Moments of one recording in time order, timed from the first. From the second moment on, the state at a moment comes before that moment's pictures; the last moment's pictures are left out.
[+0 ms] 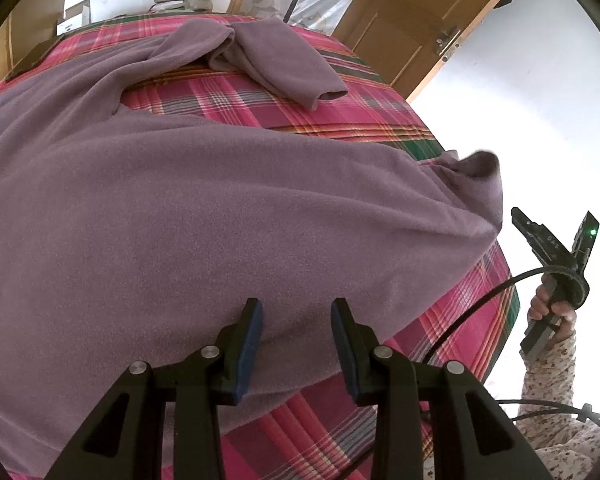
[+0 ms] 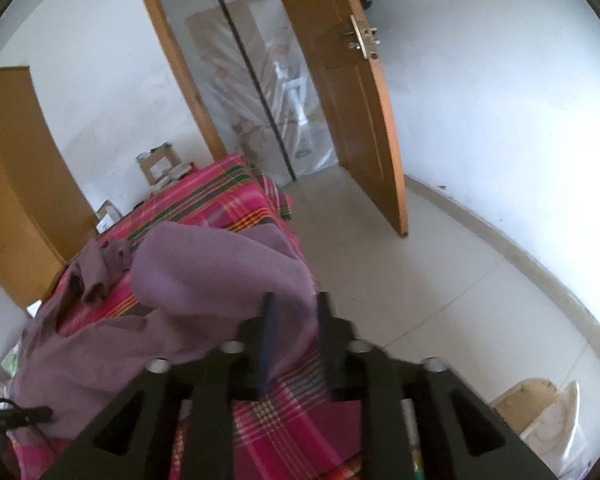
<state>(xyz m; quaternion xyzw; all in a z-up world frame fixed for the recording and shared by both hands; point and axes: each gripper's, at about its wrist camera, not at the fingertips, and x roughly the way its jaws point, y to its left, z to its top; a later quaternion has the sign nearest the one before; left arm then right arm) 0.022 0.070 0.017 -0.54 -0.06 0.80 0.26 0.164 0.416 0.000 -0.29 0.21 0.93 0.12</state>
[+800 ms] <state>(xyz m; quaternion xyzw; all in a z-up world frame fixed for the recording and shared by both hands) 0.020 0.071 0.017 -0.53 -0.07 0.80 0.26 0.033 0.437 -0.021 -0.40 0.17 0.90 0.03</state>
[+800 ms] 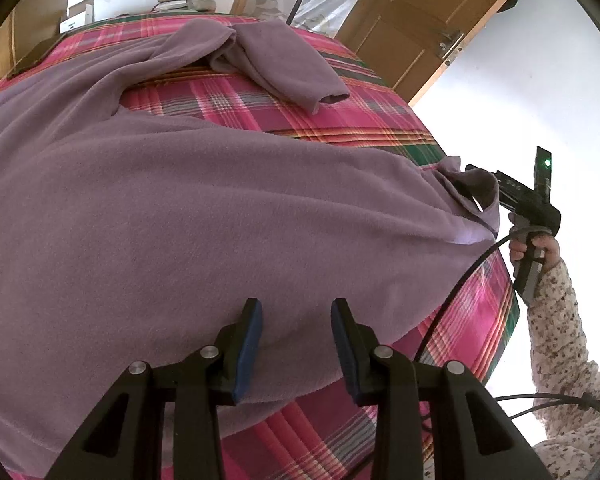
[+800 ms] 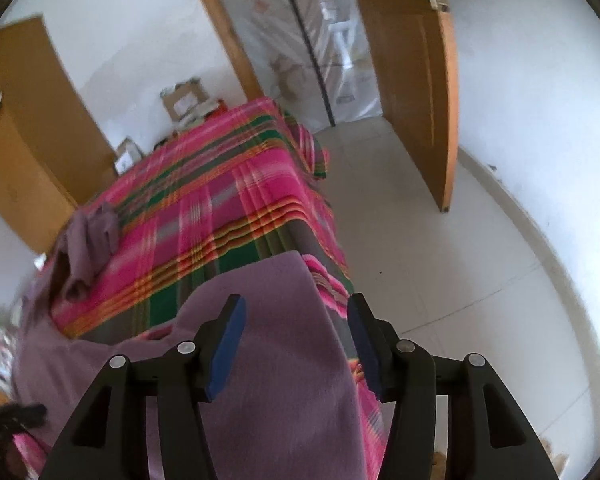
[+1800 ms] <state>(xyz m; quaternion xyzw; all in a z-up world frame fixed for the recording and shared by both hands) 0.020 0.072 0.018 -0.53 -0.07 0.81 0.25 0.044 0.478 -0.006 -0.34 0.19 0.91 0.14</state>
